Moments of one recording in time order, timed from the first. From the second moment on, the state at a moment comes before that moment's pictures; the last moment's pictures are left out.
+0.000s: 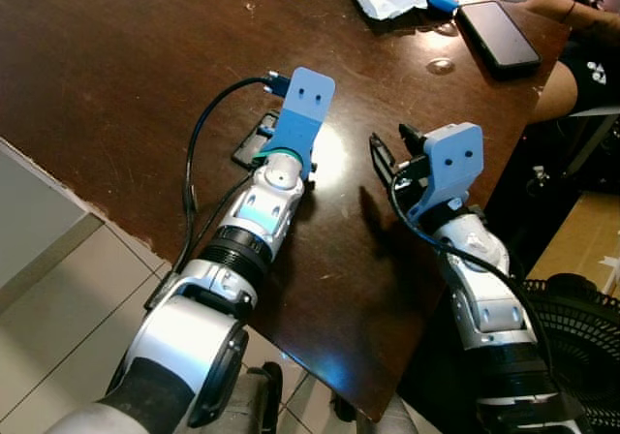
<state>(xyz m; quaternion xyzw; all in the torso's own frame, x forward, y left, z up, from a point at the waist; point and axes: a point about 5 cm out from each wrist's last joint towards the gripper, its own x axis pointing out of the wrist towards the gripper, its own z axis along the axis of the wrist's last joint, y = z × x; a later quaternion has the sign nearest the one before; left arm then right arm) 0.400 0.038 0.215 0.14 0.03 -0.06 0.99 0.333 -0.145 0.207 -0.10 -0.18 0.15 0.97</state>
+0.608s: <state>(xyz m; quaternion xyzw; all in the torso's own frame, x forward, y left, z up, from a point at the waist) 0.413 0.068 0.221 0.18 0.01 -0.08 0.98 0.333 -0.146 0.207 -0.10 -0.18 0.15 0.97</state>
